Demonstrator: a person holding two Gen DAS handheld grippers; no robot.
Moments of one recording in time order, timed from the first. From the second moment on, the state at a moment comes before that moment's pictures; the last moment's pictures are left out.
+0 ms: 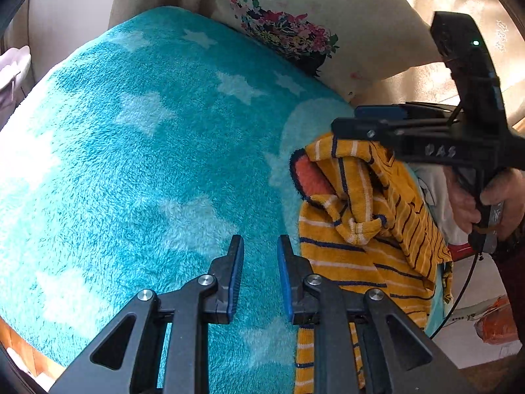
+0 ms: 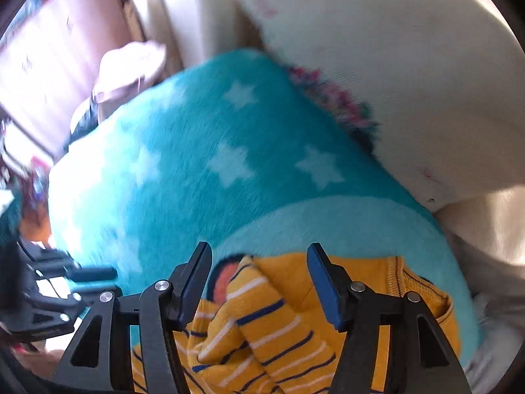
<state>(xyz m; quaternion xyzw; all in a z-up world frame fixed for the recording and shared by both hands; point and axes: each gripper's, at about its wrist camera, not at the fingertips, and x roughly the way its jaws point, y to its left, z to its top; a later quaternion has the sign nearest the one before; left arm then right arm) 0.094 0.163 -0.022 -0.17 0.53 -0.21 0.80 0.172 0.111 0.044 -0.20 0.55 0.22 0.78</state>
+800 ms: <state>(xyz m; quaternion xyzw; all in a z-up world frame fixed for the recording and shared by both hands) 0.083 0.163 -0.019 -0.18 0.52 -0.20 0.81 0.209 0.018 0.074 0.01 0.50 0.13 0.86</state>
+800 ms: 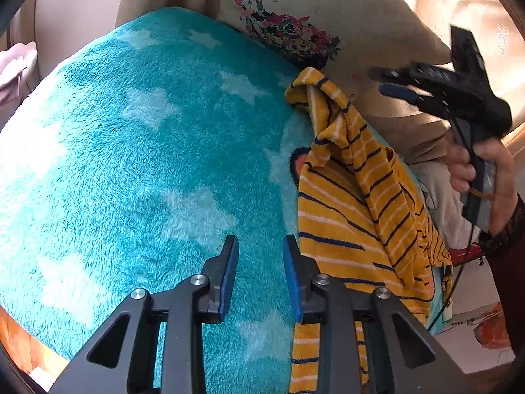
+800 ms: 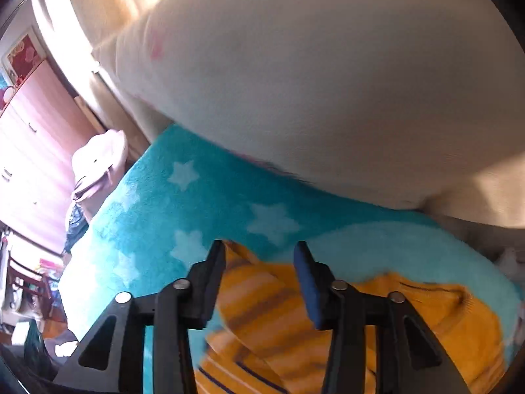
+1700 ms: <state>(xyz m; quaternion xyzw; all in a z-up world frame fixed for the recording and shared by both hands) 0.261 0.070 0.001 -0.38 0.55 -0.26 0.70 0.024 -0.120 0.027 0.00 0.54 0.06 0.84</state>
